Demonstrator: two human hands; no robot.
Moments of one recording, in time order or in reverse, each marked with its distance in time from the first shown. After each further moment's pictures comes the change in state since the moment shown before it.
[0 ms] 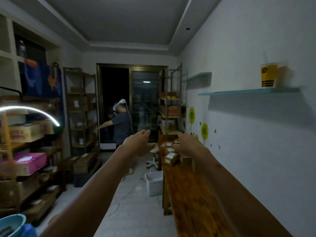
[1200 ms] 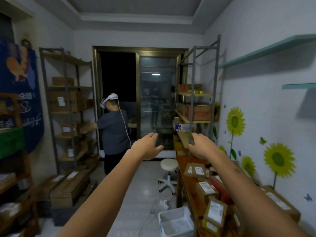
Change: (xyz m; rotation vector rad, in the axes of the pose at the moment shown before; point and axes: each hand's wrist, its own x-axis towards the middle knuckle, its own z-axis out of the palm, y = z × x) left_hand 0.752 -0.388 0.217 -0.044 -0.049 -0.029; right_hand 0.856 0.006 0.250 0.024 -0.015 0.042
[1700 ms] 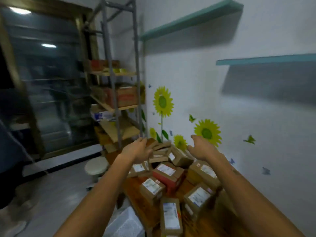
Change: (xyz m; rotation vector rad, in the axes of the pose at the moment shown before) left_hand 0.335 0.078 0.176 -0.092 -0.259 0.410; right_hand 0.157 0.210 0.052 -0.096 0.041 0.544
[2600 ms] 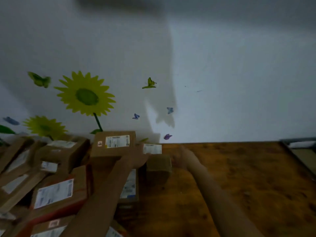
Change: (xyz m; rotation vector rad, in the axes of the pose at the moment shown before) left_hand 0.263 0.277 0.325 -0.251 -0.739 0.801; right_hand -0.009 0.288 0.189 0.359 -0.112 1.216
